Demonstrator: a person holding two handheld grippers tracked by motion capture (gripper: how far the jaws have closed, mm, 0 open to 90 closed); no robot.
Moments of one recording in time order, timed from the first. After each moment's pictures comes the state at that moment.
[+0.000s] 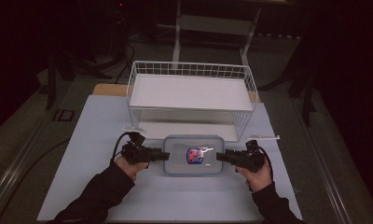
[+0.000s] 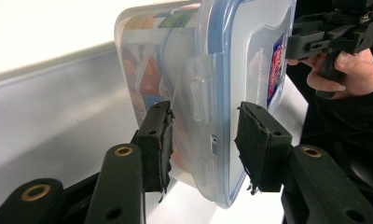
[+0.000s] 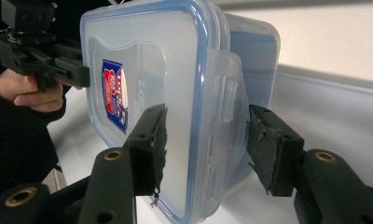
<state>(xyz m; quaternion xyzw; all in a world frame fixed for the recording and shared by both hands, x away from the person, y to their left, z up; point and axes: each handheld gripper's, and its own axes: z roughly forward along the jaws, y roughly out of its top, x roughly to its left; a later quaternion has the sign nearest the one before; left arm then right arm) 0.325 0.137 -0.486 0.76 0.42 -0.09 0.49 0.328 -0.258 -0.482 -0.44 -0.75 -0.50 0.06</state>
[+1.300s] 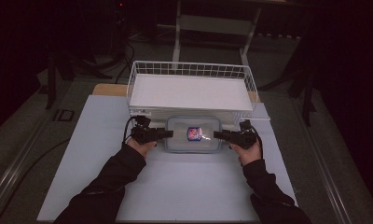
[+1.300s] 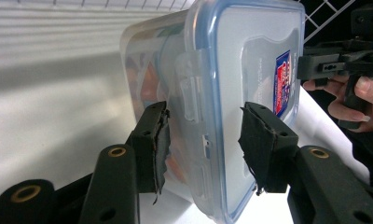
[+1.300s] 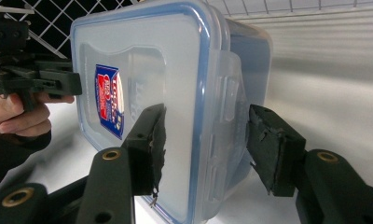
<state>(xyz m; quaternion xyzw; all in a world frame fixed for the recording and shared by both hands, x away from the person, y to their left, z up) 0.393 0.128 -0.508 0.73 0.44 -0.02 0.53 0.407 -0.252 -0.496 -0.46 -0.73 -0.50 0.02</state>
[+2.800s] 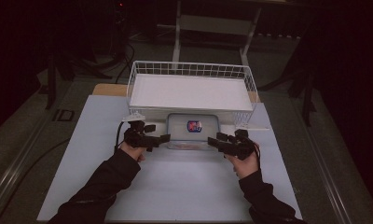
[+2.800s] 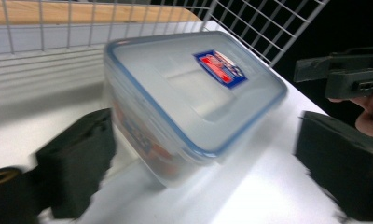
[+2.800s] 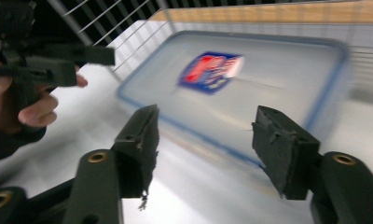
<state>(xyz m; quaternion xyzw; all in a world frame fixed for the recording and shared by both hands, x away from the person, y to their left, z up) 0.356 0.141 -0.483 0.73 0.41 0.05 0.54 0.346 -0.218 -0.466 -0.41 -0.75 -0.52 -0.06</state>
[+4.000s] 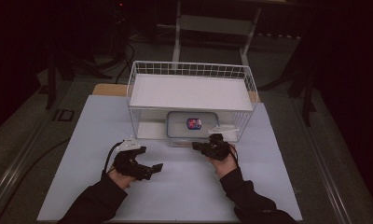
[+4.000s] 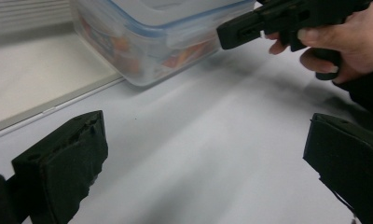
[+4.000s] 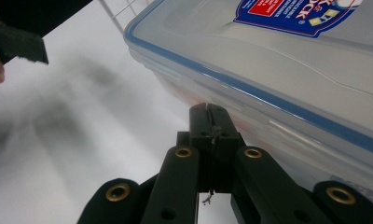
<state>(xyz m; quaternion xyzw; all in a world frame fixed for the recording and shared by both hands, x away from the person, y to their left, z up) 0.283 0.149 -0.500 0.78 0.38 0.07 0.49 0.363 -0.161 -0.506 -0.38 -0.80 -0.46 -0.04</state>
